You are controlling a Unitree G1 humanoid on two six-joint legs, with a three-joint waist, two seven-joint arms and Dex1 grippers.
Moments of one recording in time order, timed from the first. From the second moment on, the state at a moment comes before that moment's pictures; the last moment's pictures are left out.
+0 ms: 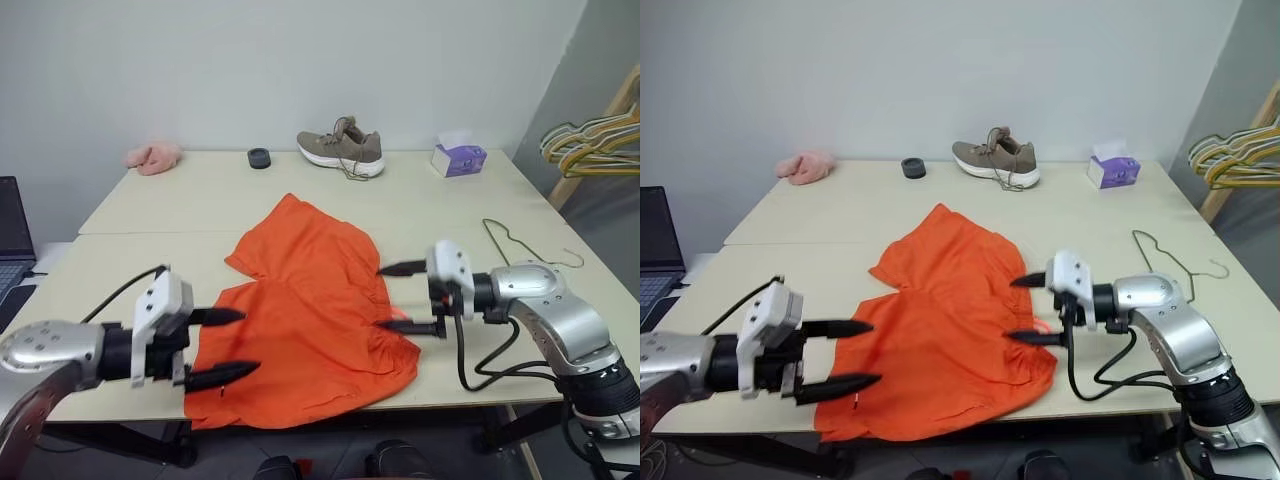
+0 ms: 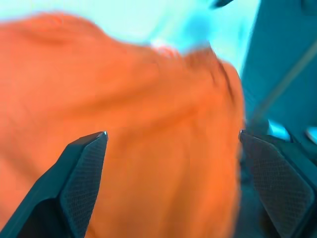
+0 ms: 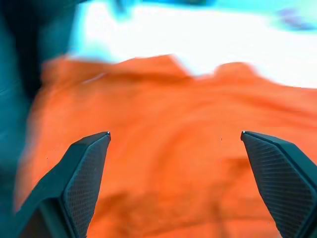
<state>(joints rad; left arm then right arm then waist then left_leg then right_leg) 0.04 0.96 0.31 -0.55 -0.77 0.70 -1.02 -0.40 -0.57 0.06 -0.22 0.38 0.50 0.94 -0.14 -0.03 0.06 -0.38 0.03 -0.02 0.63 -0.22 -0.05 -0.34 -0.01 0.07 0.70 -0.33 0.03</state>
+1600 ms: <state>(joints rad) -0.41 0.79 -0.04 -0.35 -0.61 0.64 -1.05 -0.66 -0.63 -0.07 0.92 0.06 0.46 0.54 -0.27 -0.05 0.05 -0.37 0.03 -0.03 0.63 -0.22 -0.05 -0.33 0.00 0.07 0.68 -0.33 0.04</state>
